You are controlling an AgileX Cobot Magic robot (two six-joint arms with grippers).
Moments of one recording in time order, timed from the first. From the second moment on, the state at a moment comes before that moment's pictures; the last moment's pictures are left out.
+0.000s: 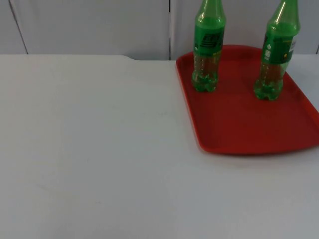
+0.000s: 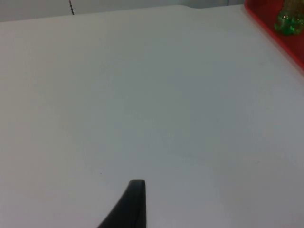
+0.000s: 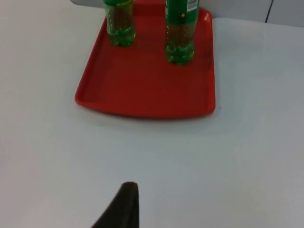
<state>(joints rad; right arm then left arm) 0.23 0.00 -0.52 -0.02 1.08 -0.03 -0.19 0.00 -0.50 0.00 1.08 -0.03</state>
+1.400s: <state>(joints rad) 0.07 0.00 -0.52 -0.02 1.08 -0.02 -0.19 0.00 -0.50 0.00 1.08 -0.03</state>
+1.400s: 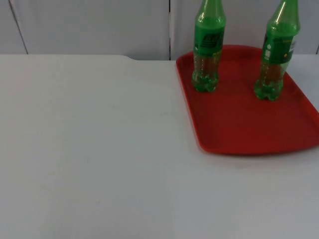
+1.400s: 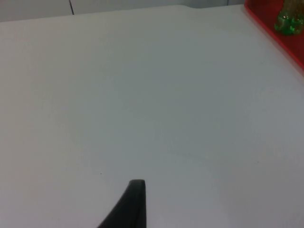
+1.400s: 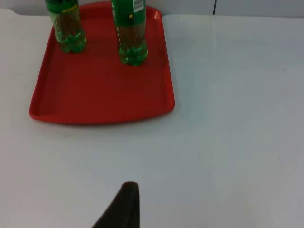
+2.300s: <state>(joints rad) 0.07 0.00 -0.52 -0.02 1.08 -0.02 -0.19 0.00 -0.50 0.00 1.08 -0.03</state>
